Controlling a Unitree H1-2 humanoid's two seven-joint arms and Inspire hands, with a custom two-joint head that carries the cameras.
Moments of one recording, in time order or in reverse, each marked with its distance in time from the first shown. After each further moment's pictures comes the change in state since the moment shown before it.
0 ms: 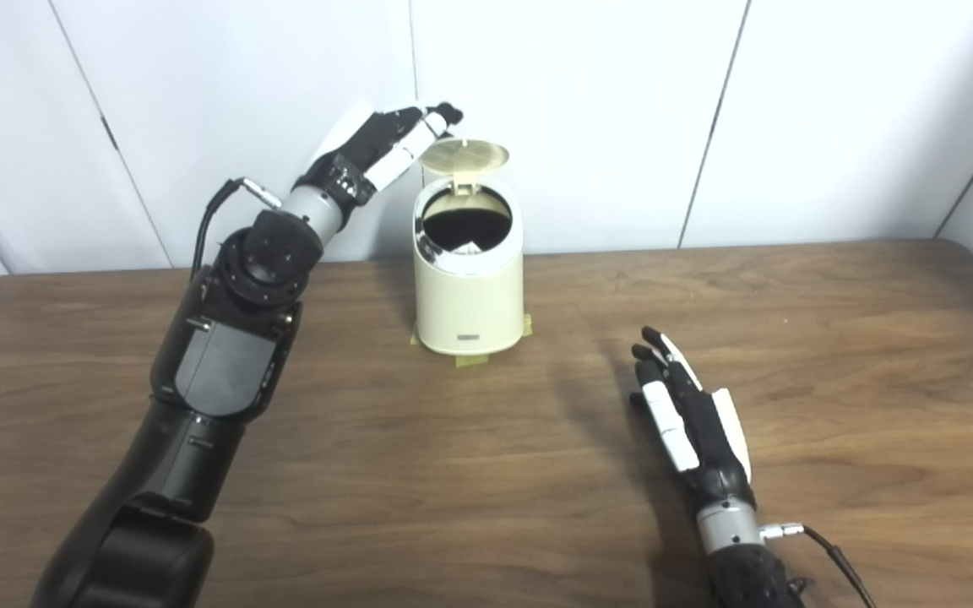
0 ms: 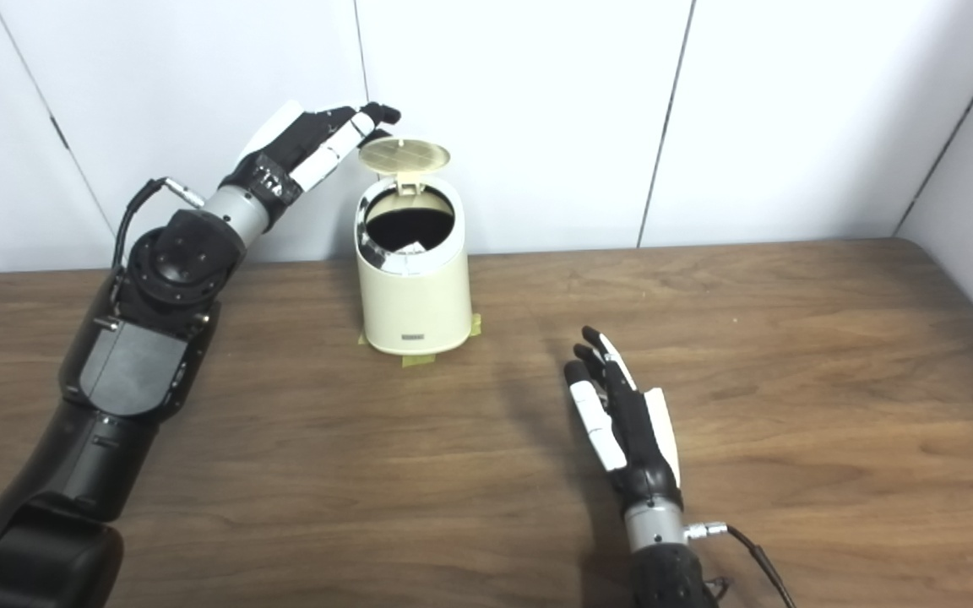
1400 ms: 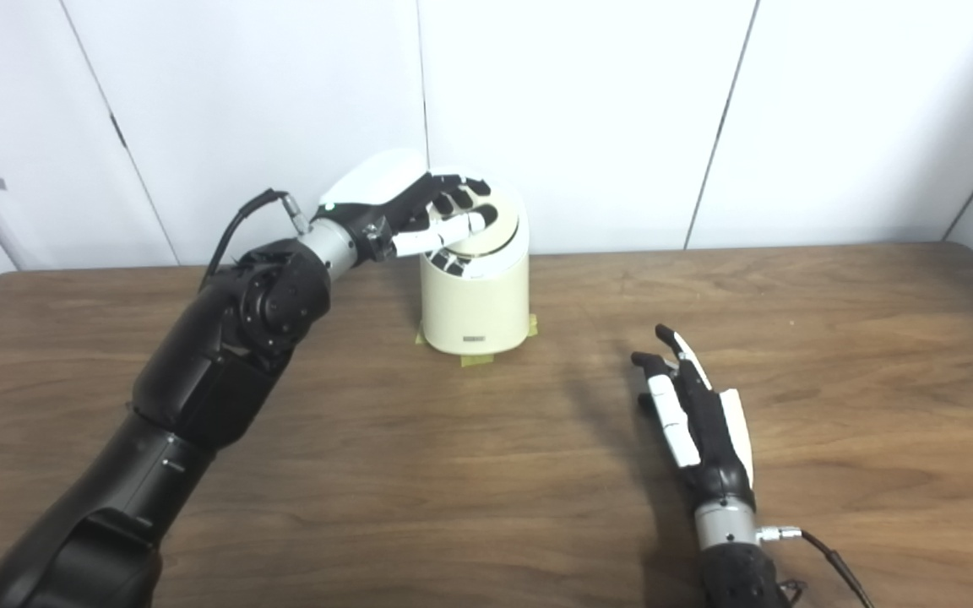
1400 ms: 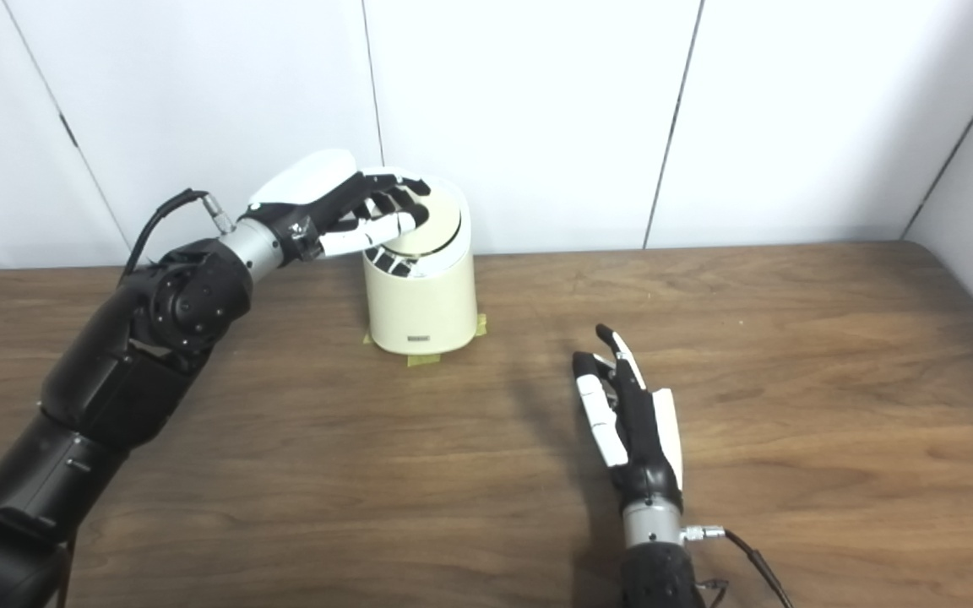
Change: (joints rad) left arm 0.036 0.122 -0.213 -0.061 0.344 -0.213 -0.111; right arm -0.012 0.036 -0.004 0.024 -0.042 0.005 -0.073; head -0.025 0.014
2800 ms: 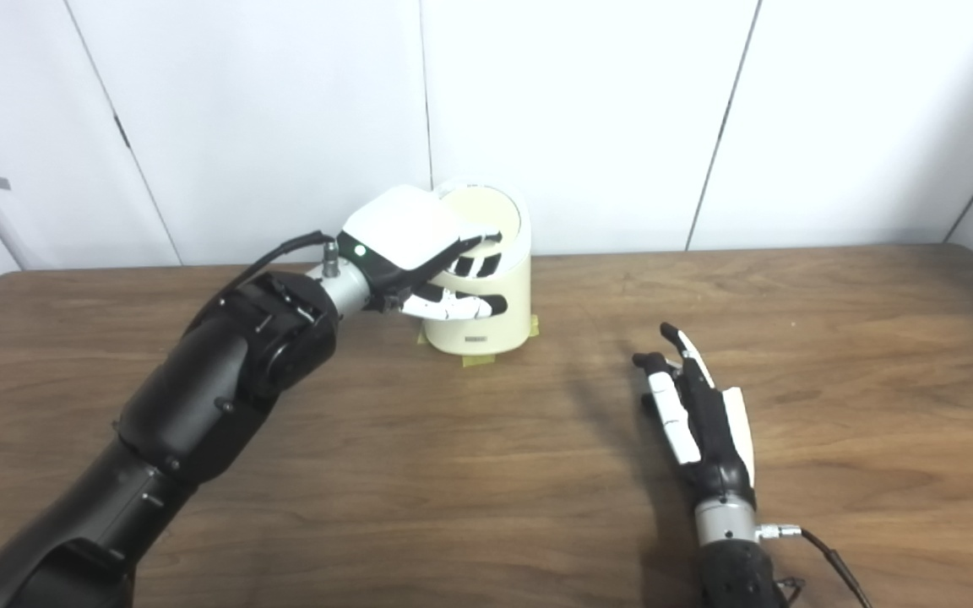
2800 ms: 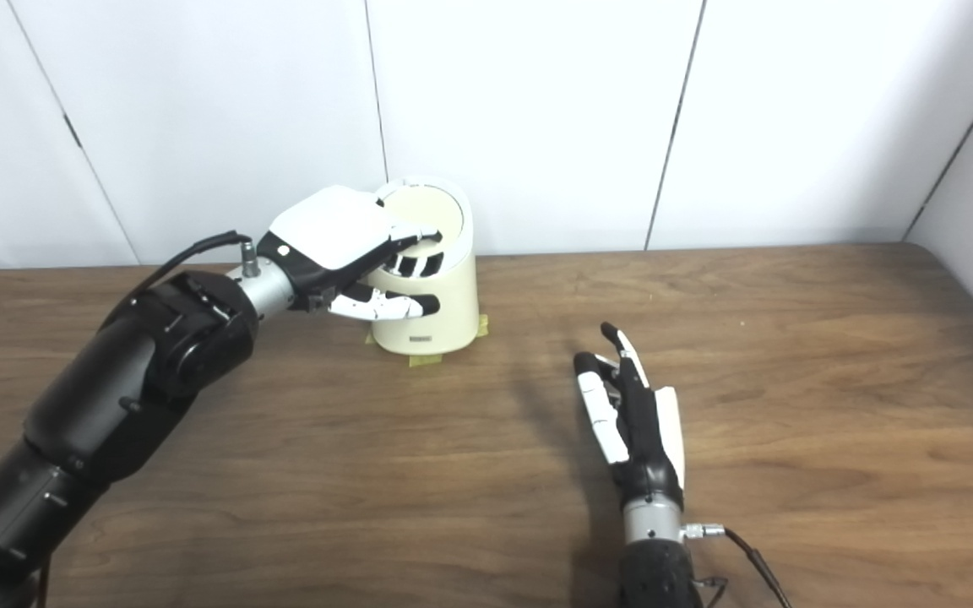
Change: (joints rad) left arm 0.037 0.050 -0.104 -0.131 0.368 -0.157 -0.110; right arm -0.012 0.003 0.000 0.010 -0.020 0.011 -0.023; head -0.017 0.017
